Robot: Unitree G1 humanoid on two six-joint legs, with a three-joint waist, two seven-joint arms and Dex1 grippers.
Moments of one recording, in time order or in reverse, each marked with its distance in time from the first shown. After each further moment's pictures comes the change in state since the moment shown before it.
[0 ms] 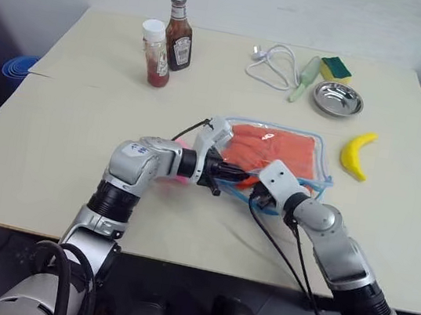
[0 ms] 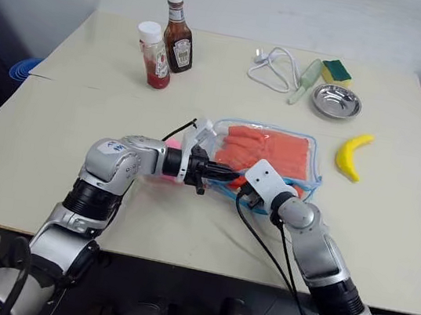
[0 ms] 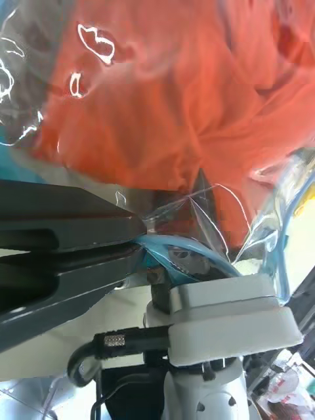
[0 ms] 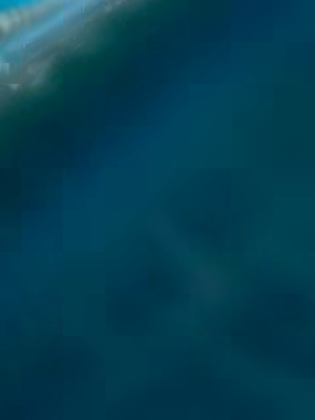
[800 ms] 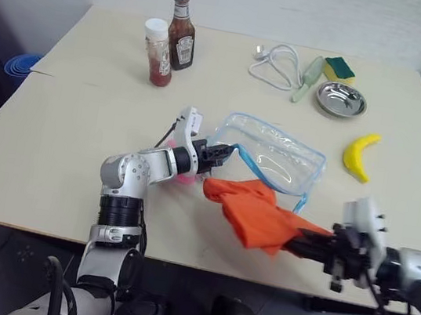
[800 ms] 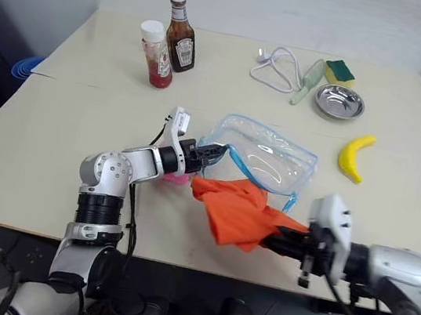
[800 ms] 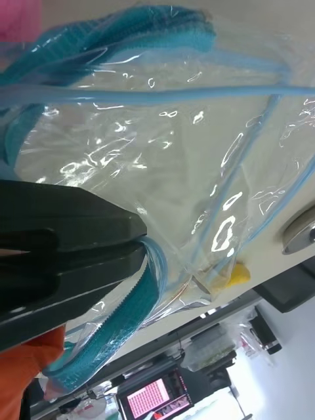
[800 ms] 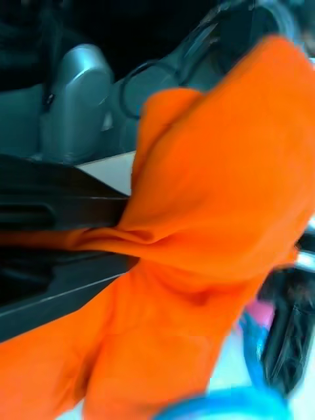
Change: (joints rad) left arm 0.056 -0.203 0.400 0.019 -0.158 0.115 0.476; right arm 0.525 -0.349 -0.790 -0.503 1.095 0.310 0.509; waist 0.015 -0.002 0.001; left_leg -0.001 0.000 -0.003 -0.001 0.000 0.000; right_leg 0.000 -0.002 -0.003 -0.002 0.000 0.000
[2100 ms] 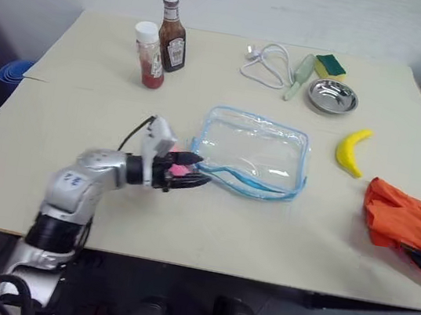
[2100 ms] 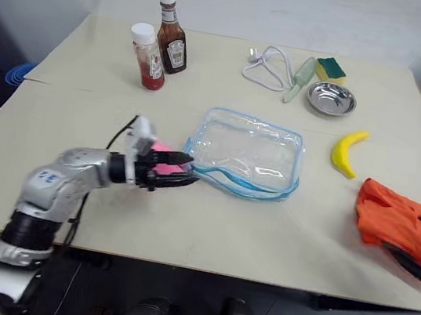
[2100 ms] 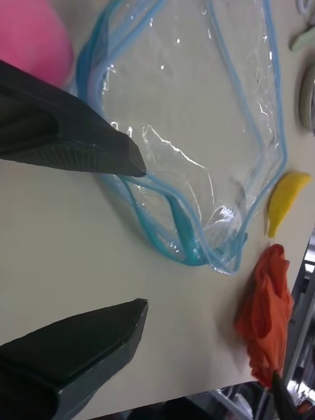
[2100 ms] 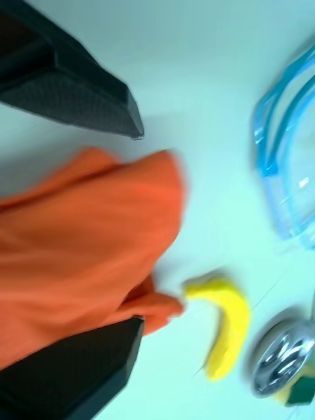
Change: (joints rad) left arm 0.356 0.618 -0.290 -0.280 0.061 -0.568 -0.665; right arm 0.175 -0.033 -0.067 0.545 -0.471 -0.828 0.136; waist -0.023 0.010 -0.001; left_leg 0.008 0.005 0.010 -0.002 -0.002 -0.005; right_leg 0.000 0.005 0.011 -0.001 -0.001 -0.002
